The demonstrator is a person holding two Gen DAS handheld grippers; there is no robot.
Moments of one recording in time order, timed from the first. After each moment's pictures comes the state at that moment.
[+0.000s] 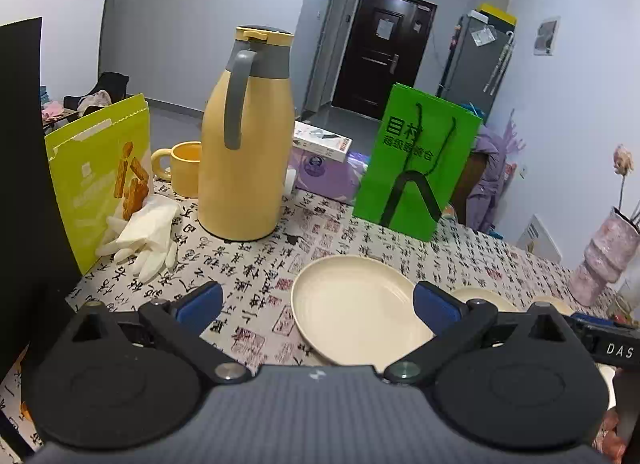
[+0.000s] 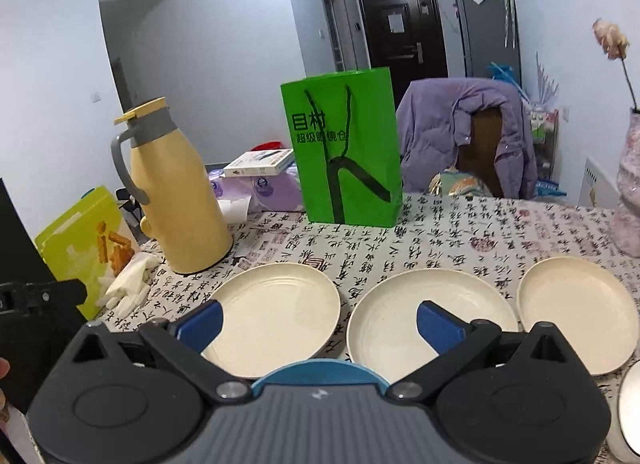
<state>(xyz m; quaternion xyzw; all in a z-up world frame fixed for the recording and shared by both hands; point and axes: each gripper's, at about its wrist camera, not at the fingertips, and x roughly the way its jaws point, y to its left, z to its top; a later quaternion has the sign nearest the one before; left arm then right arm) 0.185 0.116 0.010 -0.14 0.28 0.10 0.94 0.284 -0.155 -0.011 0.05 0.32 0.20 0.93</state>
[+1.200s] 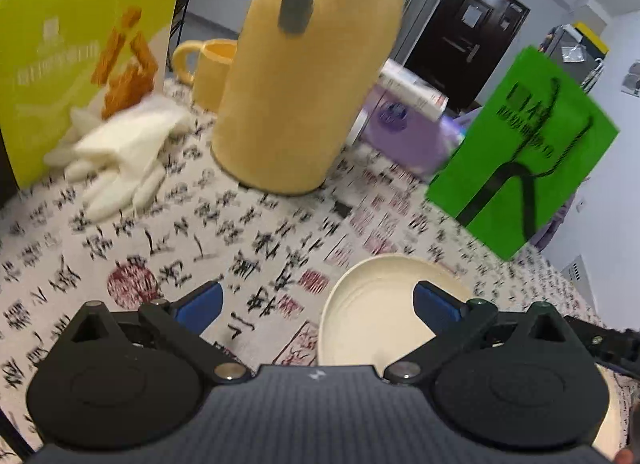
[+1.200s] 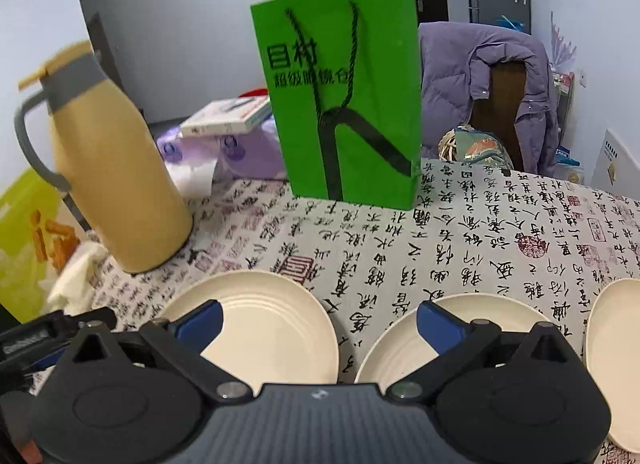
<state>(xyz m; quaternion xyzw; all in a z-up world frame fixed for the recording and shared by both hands) 0.310 0.168 -0.105 -0.26 0.33 0.18 0.89 0.423 -0.088 -0.071 0.01 0.40 0.19 0.90</state>
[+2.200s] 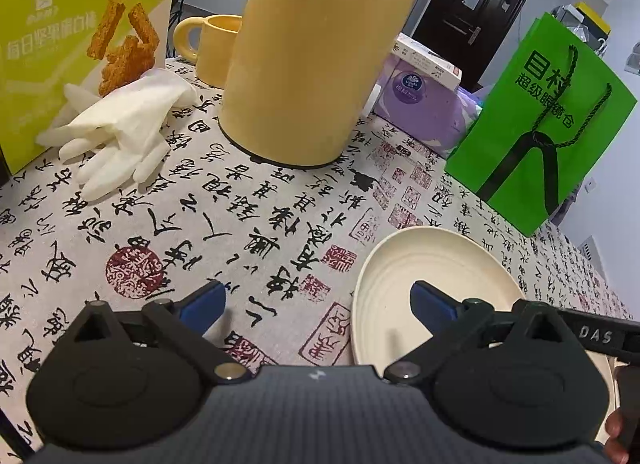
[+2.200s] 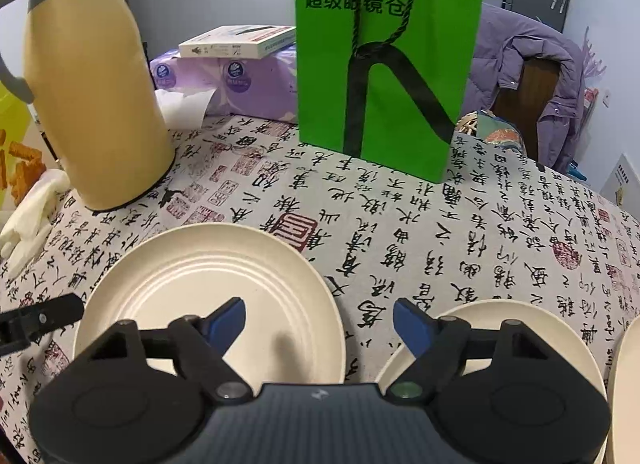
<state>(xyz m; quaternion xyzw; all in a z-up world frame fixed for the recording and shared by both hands) 0.312 0.174 -0.131 -0.25 0.35 0.17 0.88 0.455 -0.045 -0.119 -0.08 0.44 0.19 0.88</state>
